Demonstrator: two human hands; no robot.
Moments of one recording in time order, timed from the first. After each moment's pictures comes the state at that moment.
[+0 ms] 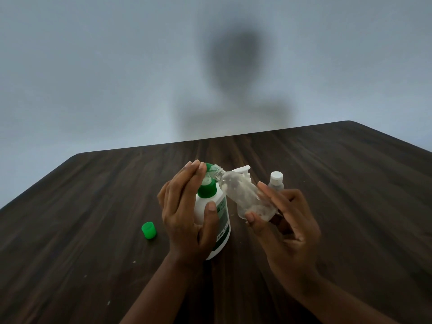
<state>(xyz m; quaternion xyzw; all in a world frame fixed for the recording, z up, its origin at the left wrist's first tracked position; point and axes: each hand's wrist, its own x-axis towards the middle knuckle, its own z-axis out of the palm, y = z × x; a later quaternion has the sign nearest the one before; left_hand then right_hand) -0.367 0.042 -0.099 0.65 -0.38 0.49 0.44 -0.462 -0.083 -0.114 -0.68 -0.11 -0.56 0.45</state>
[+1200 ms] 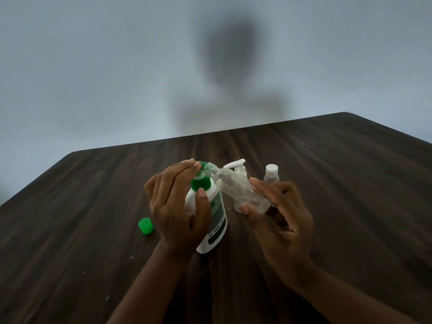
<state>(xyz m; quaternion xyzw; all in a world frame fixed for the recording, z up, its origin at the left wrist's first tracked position) -0.369 0.047 -0.086 0.66 -0.36 0.54 0.37 -0.462 -0.084 -0.116 -0.69 -0.11 -0.55 0.46</state>
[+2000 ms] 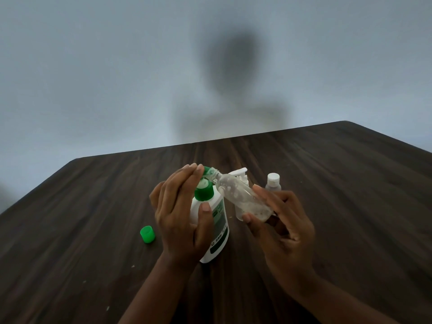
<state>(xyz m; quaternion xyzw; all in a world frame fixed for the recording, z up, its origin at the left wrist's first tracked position) -0.374 0.047 -0.087 0.67 -0.37 0.52 0.39 -0.461 -0.085 -0.117 -0.68 -0.12 -0.55 0.46</state>
